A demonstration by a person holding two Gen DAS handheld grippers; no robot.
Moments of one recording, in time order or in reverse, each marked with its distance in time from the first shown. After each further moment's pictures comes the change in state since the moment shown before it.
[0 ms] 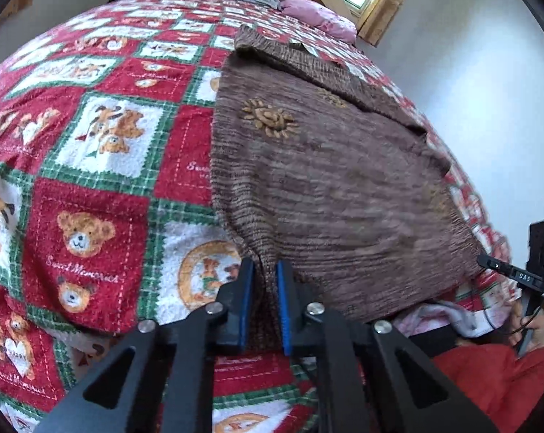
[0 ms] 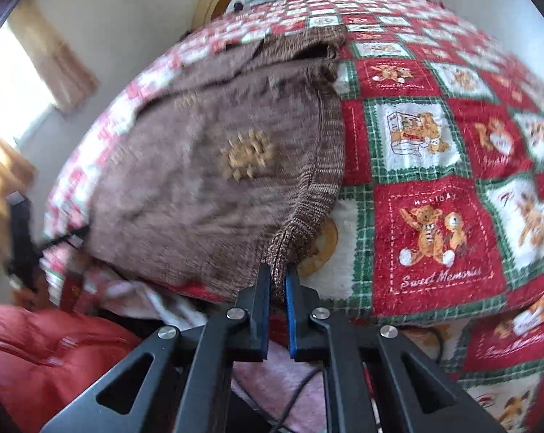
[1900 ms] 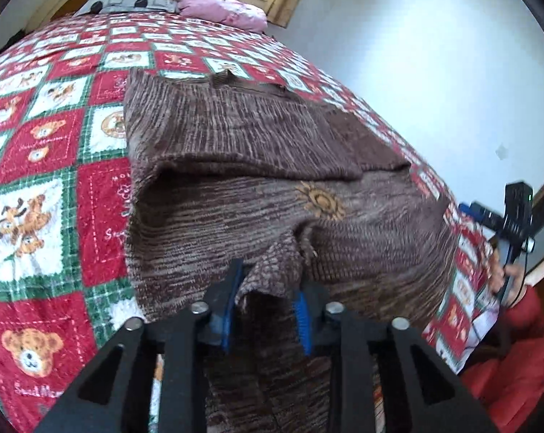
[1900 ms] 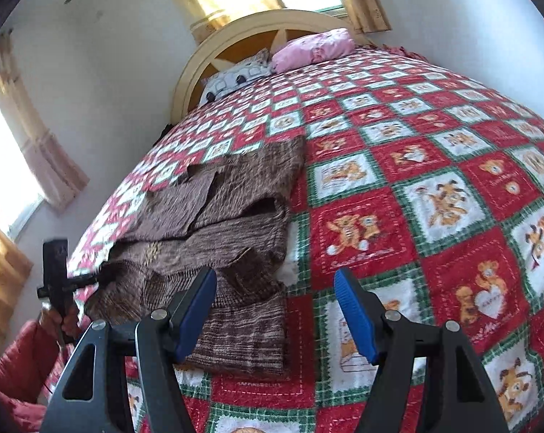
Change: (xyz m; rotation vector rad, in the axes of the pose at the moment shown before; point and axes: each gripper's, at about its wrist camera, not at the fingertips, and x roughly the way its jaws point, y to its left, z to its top) left arm 0.111 -0.001 0.171 0.321 0.057 -0.257; right arm 0.026 -0.044 0.119 0.016 -0.310 -0.106
